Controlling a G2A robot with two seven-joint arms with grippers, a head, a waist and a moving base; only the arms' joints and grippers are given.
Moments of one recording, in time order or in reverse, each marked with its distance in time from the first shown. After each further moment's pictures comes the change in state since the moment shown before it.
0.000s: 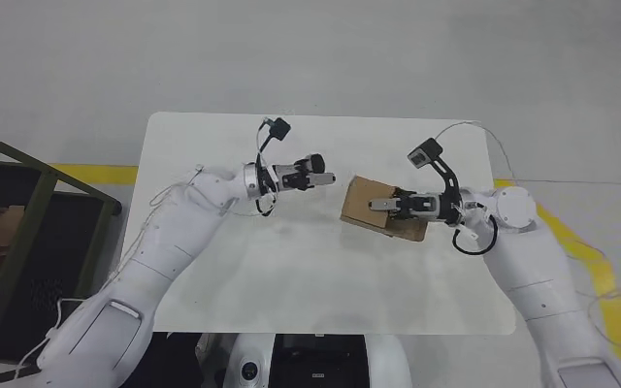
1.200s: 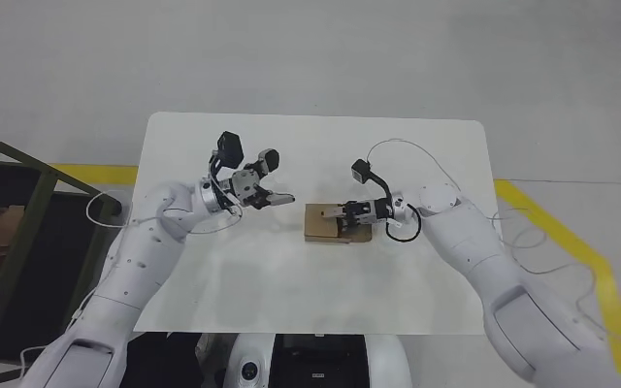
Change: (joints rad) left arm 0.224 0.109 -0.219 -0.133 0.953 -0.282 0.738; right arm 0.342 -0.267 -0.465 0.706 -0.072 -0.162 -0.064
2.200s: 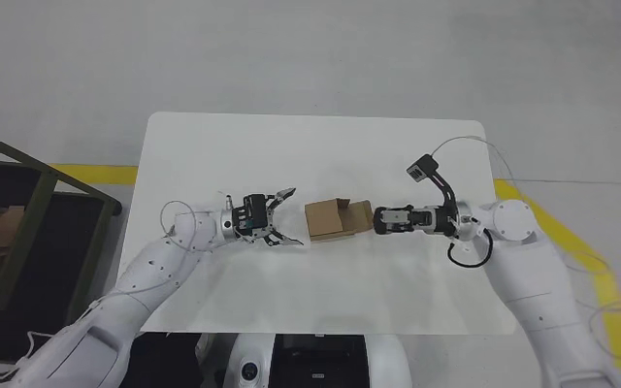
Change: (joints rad) left arm -0.086 -0.002 0.331 0.257 0.961 0.332 0.980; right arm -0.449 0.280 0.536 -0.785 -0.026 0.135 0.057
